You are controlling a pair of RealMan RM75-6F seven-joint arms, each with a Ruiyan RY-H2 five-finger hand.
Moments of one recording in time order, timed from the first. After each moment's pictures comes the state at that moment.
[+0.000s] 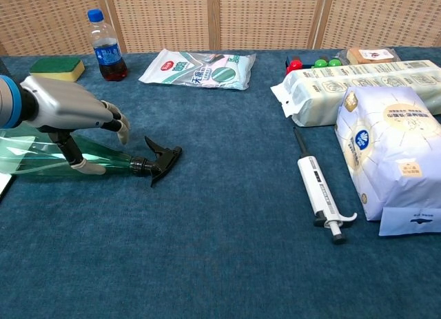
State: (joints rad) left arm -1.11 -1.29 0.18 -1.73 0.62 0.81 0.89; right arm -0.04 -1.06 0.11 -1.67 -1.47 1.60 0.23
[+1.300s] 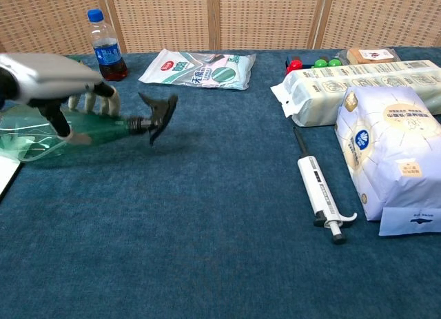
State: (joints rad) left arm -0.95 -1.29 0.12 -1.69 0.91 0.99 0.54; right arm -0.03 -1.08 0.13 -1.66 -1.50 1.63 0.33
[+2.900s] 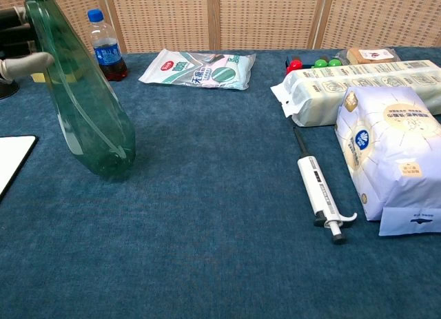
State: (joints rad) left arm -0.49 -1.48 -0.06 -1.28 1.54 1.35 -1.04; right arm 0.00 -1.10 0.13 -1.68 -1.49 1.60 0.29
